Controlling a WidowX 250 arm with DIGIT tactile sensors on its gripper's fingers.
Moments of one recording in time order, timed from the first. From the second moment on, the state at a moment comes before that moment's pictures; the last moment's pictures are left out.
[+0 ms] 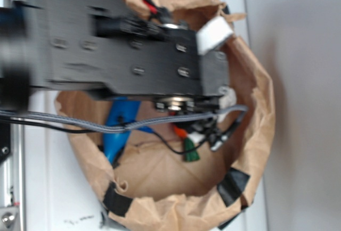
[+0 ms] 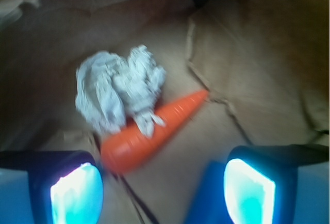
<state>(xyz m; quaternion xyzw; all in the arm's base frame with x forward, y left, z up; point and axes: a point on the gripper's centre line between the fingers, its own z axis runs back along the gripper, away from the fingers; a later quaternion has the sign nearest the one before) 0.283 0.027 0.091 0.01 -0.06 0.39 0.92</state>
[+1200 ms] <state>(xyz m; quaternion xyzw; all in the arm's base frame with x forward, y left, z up) 0.290 0.022 0.087 0.00 -0.05 0.36 0.93</state>
